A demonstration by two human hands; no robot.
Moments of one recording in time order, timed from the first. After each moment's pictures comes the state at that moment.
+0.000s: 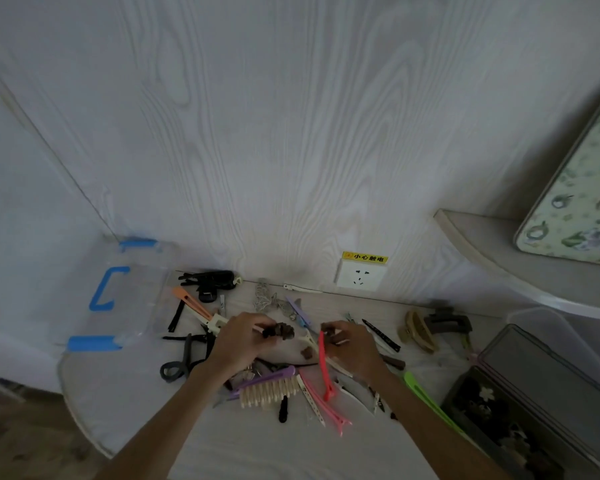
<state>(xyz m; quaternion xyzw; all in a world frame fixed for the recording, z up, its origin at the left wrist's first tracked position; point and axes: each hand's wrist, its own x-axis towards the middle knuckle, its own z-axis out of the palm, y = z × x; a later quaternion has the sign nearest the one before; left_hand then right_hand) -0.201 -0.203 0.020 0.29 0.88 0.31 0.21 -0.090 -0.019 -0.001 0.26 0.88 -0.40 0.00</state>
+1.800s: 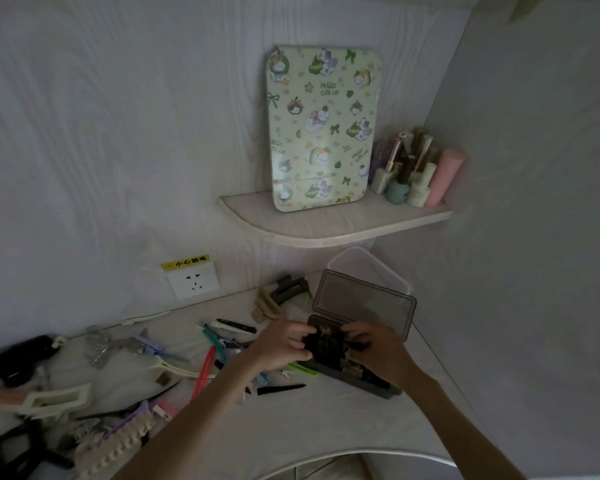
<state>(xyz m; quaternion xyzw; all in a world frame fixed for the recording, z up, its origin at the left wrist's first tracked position) -0.038 0.013 0.029 0.49 0.68 0.27 0.47 0.160 0.109 0.033 0.43 0.82 -0.37 -0.07</state>
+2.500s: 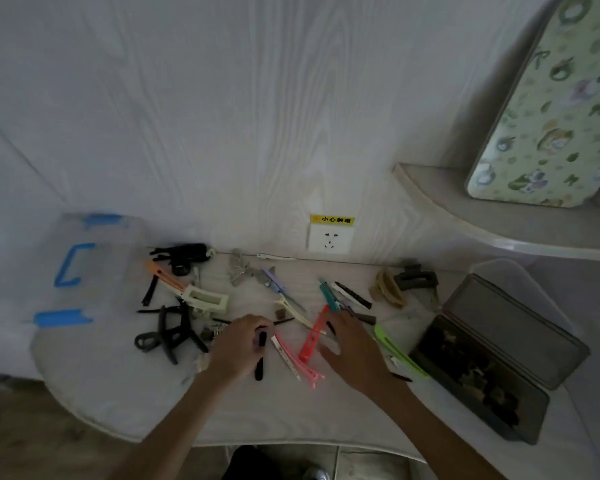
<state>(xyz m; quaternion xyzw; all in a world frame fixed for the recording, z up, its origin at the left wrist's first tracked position) -0.138 -0.195 -0.021 0.33 0.89 0.24 0.21 -0.003 -0.016 -0.026 0.18 0.95 -0.27 -0.03</state>
